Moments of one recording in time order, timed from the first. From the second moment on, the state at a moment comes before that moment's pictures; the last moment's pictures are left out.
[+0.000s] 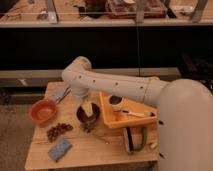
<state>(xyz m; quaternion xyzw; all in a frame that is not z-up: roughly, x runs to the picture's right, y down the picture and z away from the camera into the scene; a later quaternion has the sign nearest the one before) -0.122 0.076 0.767 -0.28 -0.13 -0.28 0.91</state>
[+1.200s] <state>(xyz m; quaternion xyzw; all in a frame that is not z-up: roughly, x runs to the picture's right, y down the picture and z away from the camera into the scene) -0.224 0.123 0.748 -0.32 -0.26 -0.22 0.89</state>
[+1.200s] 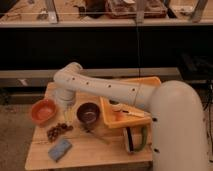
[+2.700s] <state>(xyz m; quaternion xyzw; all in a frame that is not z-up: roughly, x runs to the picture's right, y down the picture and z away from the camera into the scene) -0.255 0.178 0.821 -0.40 -0.32 -0.02 0.86</state>
